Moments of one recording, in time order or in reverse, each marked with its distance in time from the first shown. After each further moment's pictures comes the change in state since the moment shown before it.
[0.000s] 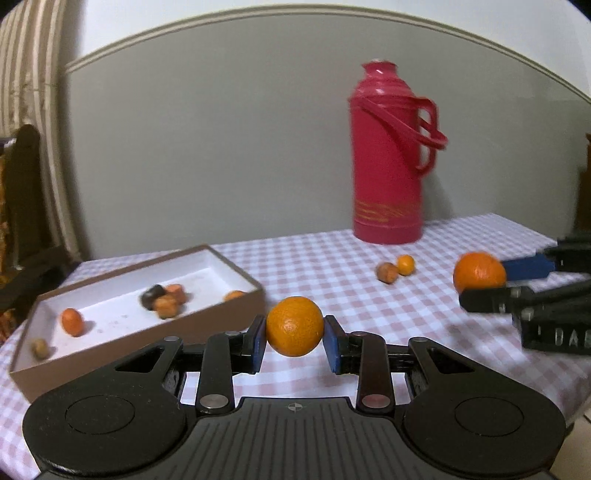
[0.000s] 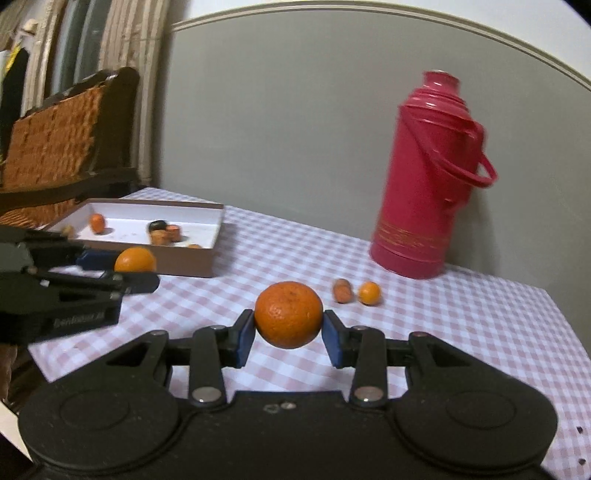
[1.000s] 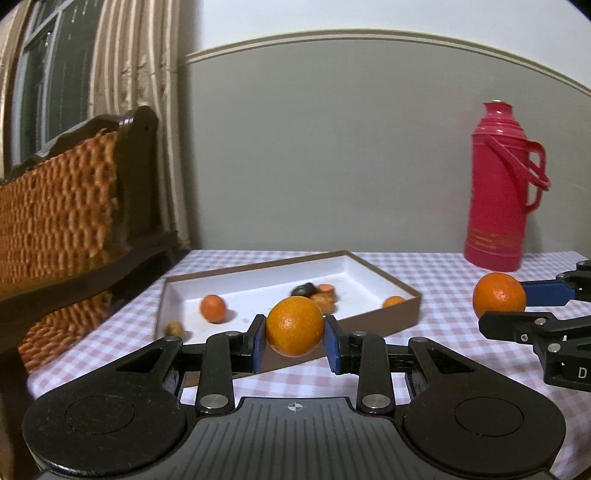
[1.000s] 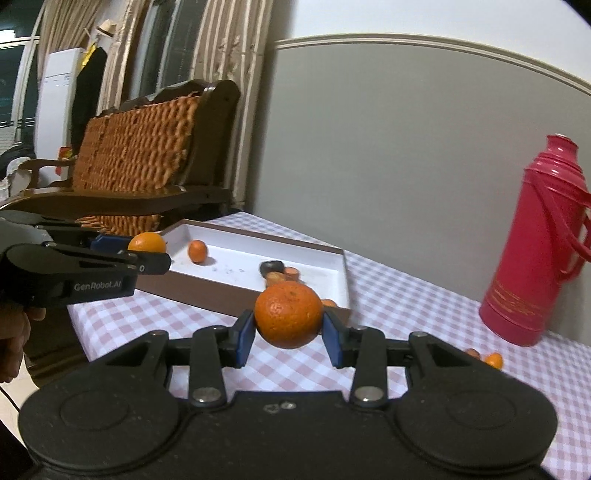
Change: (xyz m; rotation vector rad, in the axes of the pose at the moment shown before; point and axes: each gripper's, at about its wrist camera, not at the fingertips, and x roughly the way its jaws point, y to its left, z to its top) left arm -0.037 0.122 -0.014 -0.120 -0.027 0.242; right arm 0.025 0.107 0.042 -0.111 -0.095 0.209
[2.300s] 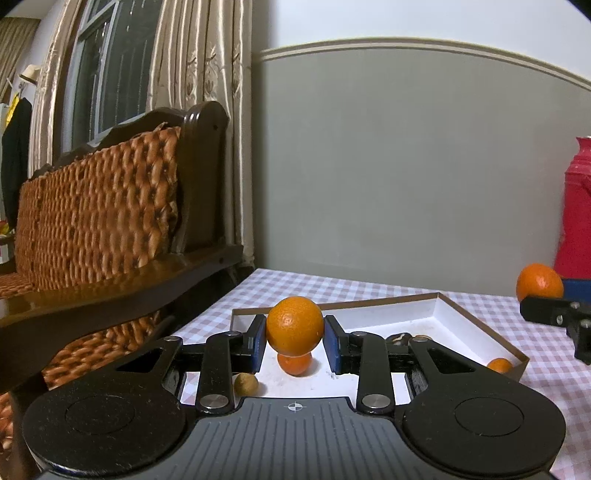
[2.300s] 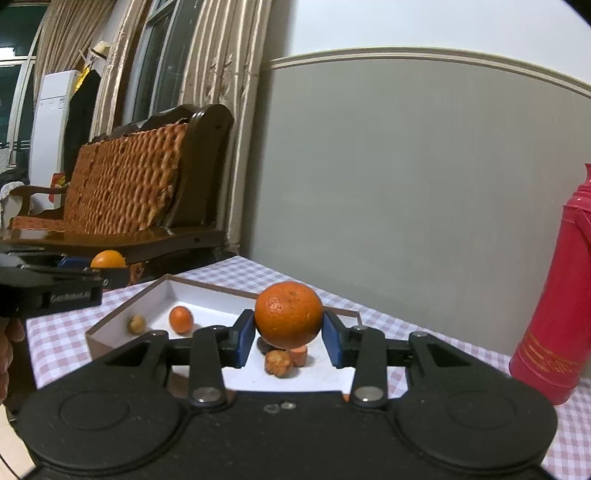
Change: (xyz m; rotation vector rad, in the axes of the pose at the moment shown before) left arm 0.071 0.066 0.026 -0.096 -0.033 0.159; right arm 0.087 -0.005 0.055 0.021 -0.093 -0.010
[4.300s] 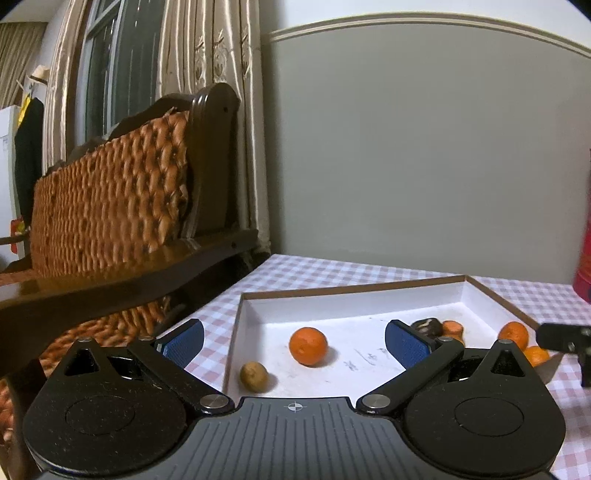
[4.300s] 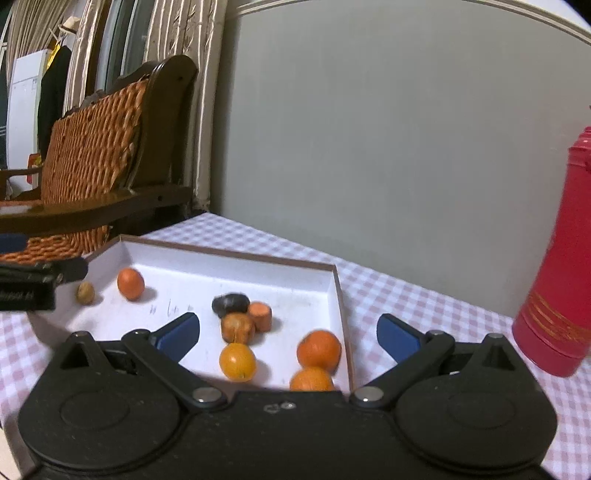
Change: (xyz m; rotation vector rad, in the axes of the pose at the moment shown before) left arm 0.025 -0.004 -0.016 0.013 0.026 0.076; right arm 0.045 -0.034 -0.022 0.038 0.146 -0.029
